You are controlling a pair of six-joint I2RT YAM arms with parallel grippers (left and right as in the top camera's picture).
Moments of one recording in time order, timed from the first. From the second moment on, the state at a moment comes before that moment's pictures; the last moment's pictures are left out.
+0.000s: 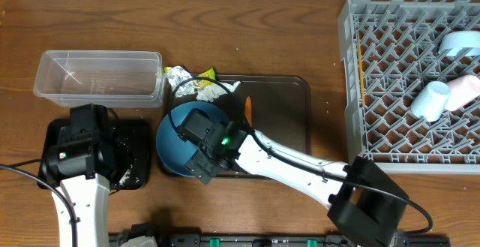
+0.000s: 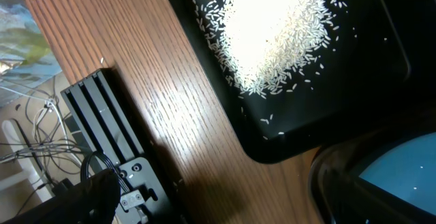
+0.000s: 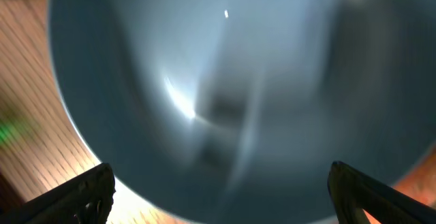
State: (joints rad) left arm 0.24 1.05 0.96 -1.36 -0.30 -0.83; right arm 1.05 1.92 1.42 -0.70 -0.01 0.15
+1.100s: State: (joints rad) left arm 0.24 1.05 0.96 -1.36 -0.30 -0.83; right arm 1.15 2.02 1.42 -0.60 -0.09 0.06
